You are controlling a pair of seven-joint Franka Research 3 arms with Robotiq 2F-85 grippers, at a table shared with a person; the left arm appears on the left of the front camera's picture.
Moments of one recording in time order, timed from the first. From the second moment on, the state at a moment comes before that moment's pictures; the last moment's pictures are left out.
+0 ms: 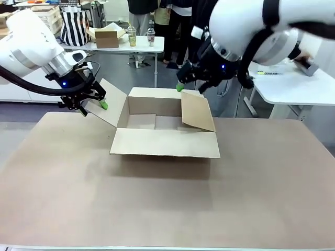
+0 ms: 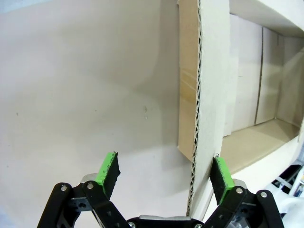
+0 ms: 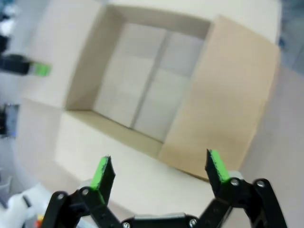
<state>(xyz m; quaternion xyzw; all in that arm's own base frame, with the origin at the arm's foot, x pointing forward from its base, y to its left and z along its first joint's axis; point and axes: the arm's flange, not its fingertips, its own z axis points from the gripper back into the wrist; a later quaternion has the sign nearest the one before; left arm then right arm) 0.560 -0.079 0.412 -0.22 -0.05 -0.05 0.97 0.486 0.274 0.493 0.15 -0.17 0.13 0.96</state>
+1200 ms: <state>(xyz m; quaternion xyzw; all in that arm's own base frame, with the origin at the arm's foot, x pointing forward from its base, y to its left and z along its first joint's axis) 0.560 -0.079 0.412 -0.22 -0.05 -0.05 0.97 0.558 0.381 0.405 -0.19 -0.08 0.06 0.98</state>
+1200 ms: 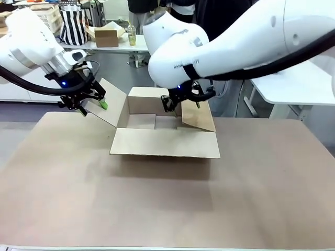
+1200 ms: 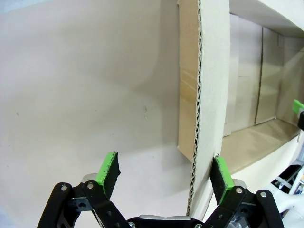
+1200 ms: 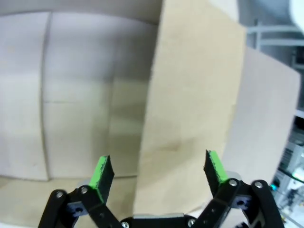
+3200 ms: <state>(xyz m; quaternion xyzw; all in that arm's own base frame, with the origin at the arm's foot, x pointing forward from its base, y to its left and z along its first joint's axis) 0.560 -0.079 0.412 -0.22 -0.05 -0.05 0.97 0.530 0.160 0.440 0.06 -0.06 -0.19 0.98</state>
